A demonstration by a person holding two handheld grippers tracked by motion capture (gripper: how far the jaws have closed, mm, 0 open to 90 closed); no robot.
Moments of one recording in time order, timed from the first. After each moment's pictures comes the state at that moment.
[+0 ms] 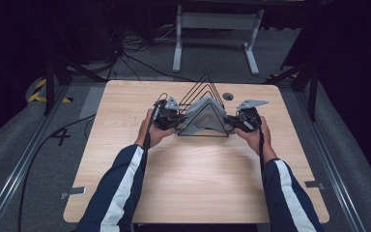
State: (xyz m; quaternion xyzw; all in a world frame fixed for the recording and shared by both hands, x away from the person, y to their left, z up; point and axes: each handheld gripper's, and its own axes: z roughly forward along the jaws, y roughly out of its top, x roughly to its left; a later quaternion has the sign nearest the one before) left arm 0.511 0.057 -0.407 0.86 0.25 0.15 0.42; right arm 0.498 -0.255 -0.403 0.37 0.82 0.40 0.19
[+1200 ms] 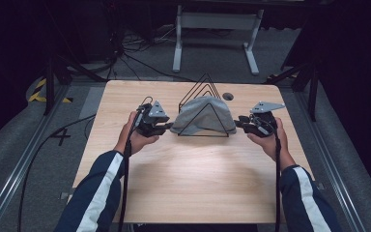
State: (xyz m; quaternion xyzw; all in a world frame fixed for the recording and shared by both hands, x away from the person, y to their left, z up) left arm 0.466 0.106 -0.381 0.88 0.22 0.19 0.38; right arm 0.457 -0.280 -0.369 0.35 0.82 0.38 0.23
